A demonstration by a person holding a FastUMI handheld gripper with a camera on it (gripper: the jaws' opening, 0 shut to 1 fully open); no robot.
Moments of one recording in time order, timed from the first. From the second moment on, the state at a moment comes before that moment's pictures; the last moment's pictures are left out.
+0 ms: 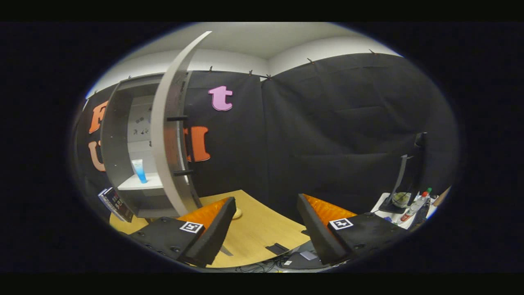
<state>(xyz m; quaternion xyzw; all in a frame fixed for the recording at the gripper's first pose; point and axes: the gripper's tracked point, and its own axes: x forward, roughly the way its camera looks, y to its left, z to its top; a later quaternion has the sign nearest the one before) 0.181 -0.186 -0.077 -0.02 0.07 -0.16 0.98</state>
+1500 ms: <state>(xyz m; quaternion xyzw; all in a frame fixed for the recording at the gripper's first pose) 0.238 -0.032 -0.186 -0.02 0.15 0.09 0.98</state>
